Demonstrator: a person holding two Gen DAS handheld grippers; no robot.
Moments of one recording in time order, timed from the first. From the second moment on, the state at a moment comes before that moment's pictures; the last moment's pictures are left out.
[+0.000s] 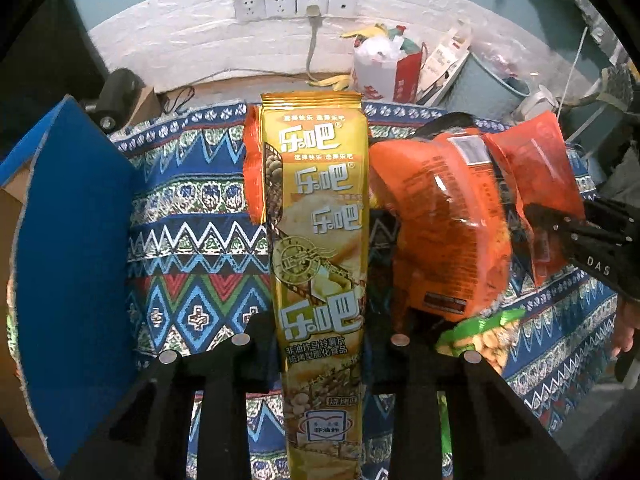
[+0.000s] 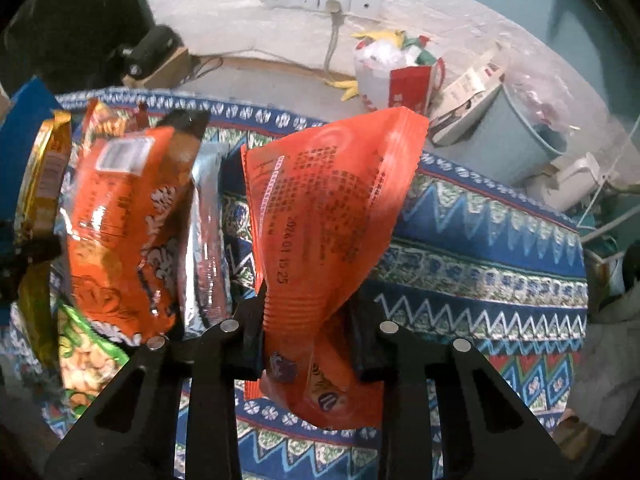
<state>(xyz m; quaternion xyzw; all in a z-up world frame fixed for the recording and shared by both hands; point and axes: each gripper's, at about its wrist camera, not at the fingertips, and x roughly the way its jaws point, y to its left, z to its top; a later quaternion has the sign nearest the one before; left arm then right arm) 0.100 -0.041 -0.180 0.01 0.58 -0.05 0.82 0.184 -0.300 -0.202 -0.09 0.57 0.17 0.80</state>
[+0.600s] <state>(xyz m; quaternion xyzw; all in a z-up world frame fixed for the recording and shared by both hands) 0.067 -0.033 -0.122 0.02 0.53 -0.06 0.85 0.154 -0.293 -0.121 -0.06 0.51 0.18 0.84</state>
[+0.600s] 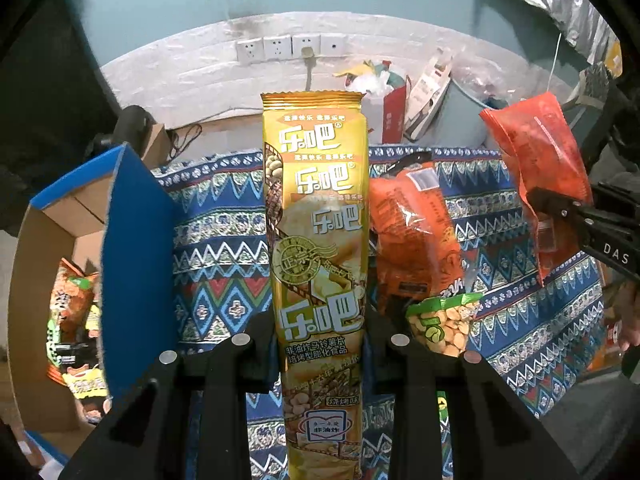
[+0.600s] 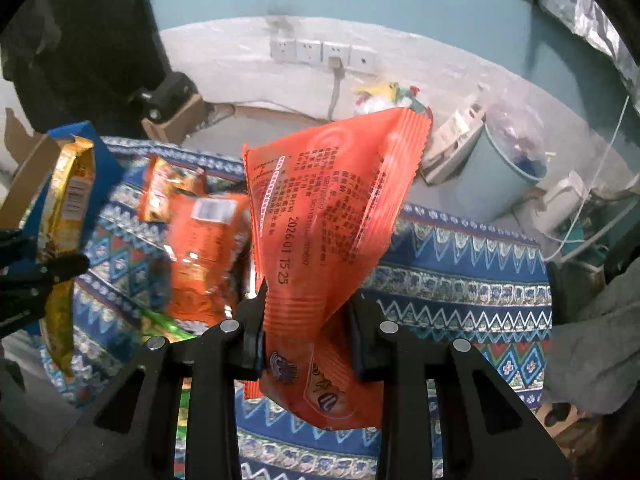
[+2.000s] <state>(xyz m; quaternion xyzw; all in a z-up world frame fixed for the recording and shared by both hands) 0.009 0.080 -0.043 0.00 0.44 0.00 0.90 0.127 -0.145 -0.034 -0.07 0.43 0.32 0.84</state>
